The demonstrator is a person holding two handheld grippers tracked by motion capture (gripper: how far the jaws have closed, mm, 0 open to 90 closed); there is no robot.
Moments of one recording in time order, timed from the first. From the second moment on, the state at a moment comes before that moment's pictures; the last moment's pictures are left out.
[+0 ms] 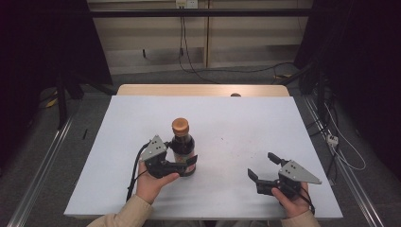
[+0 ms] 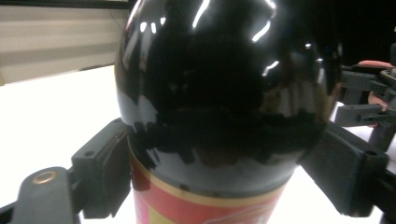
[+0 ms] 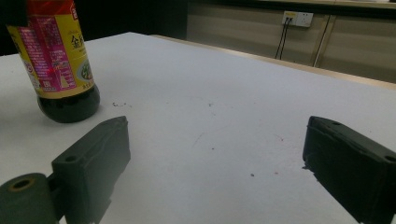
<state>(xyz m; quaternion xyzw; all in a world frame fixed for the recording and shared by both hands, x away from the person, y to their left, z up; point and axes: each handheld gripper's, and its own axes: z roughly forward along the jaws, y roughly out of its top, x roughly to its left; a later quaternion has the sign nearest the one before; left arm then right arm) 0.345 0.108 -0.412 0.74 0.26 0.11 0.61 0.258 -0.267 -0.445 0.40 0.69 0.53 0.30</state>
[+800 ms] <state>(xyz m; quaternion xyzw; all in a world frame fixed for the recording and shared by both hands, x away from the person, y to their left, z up) 0.348 0.104 -0.412 0.75 0.25 0.14 0.60 0.258 -0.267 -0.445 0.39 0.69 0.53 0.30</state>
